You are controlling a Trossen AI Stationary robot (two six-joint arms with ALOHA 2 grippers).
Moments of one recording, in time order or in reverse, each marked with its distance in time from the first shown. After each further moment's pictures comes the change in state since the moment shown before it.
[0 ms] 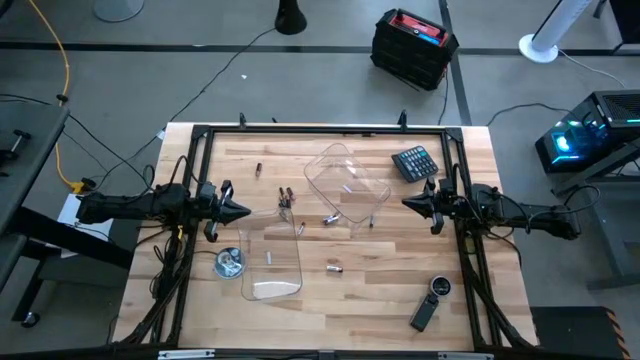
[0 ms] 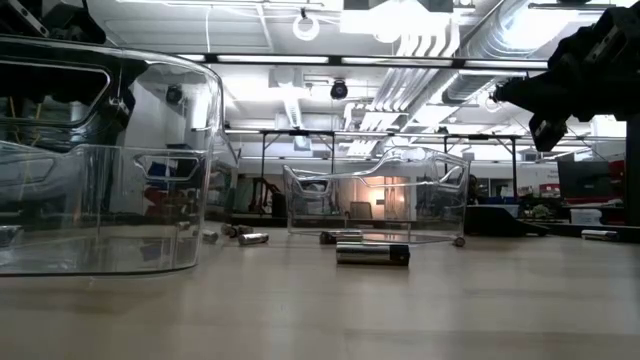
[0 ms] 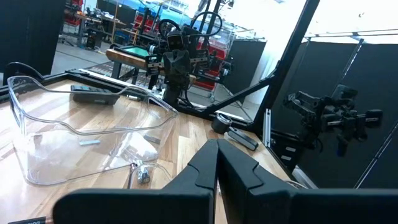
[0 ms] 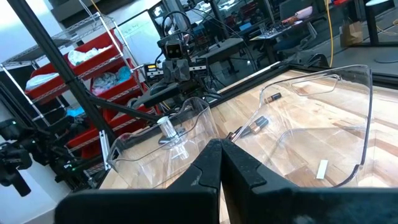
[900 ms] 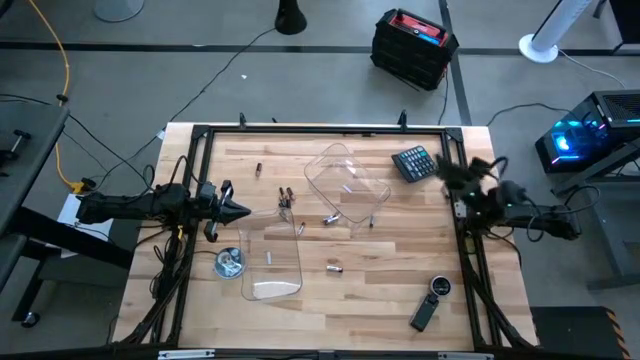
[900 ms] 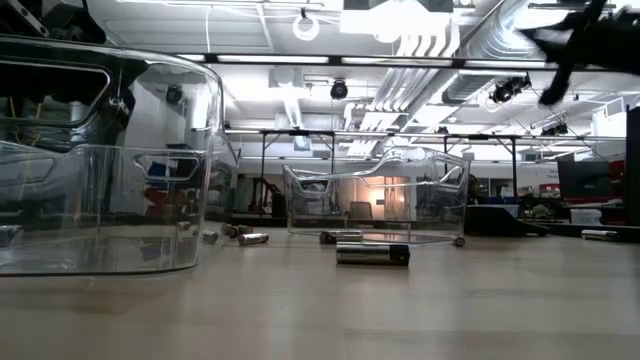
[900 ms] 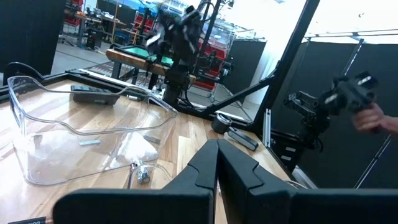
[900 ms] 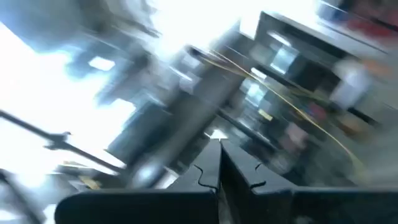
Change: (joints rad) left arm 0.000 0.000 0.000 0.000 0.000 0.000; right arm -0.002 0.011 0.000 0.657 0.429 0.279
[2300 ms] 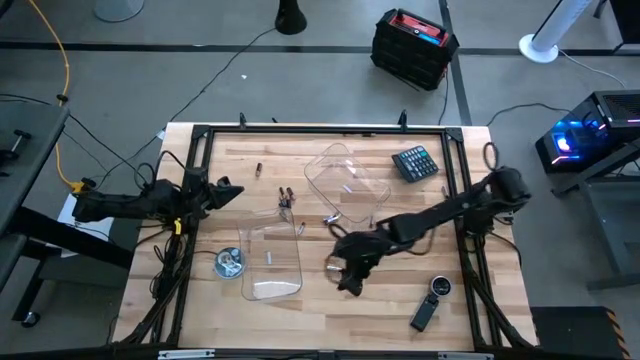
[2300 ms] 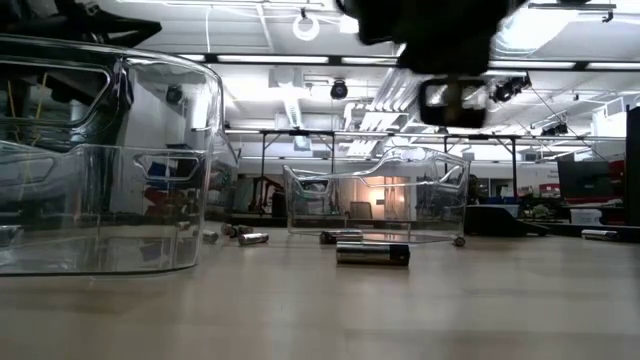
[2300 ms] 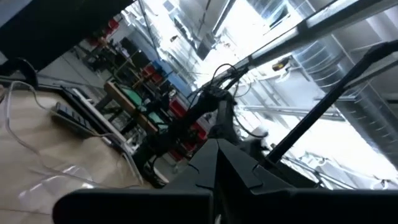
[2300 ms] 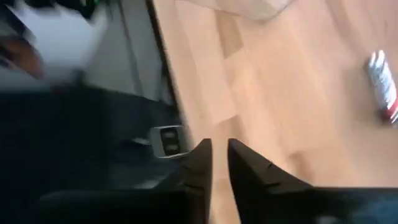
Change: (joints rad) left arm 0.001 0.074 0.014 0.328 -0.209 -0.473; right arm 0.386 1.729 1.158 -0.888 -0.795 0.177
